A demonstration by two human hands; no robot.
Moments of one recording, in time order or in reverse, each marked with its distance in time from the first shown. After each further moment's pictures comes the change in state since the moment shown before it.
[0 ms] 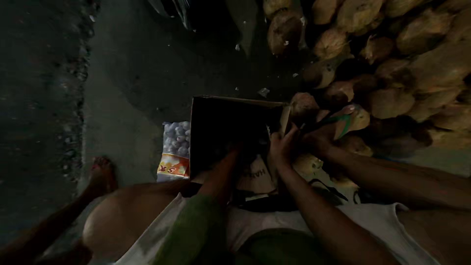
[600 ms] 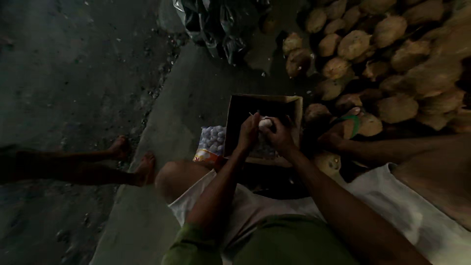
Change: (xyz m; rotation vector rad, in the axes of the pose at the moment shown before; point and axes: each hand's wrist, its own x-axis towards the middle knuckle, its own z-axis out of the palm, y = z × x) left_hand -0.125 -0.060 -0.022 -0.309 0.492 0.672; right_hand -0.086 -0.019 -0.032 0.284 -0.619 -0.583
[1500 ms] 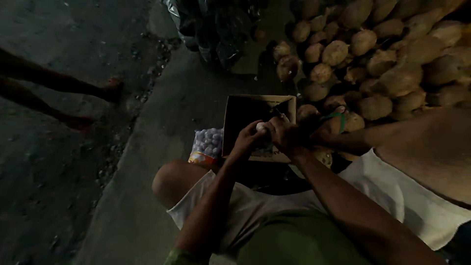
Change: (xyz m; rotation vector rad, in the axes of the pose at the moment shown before) left_hand -0.051 0.007 -0.020 -0.501 -0.257 -0.058; right_hand -0.021 0.002 0.001 -0.716 0.367 -0.545
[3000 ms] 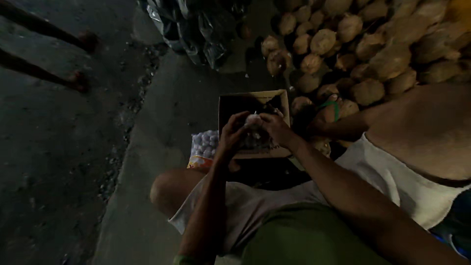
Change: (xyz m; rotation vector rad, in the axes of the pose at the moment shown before) left_hand -0.002 0.003 -0.030 0.220 -0.018 0.296; right_hand 0.016 -0.009 -0.023 0.876 -0.447 0.502
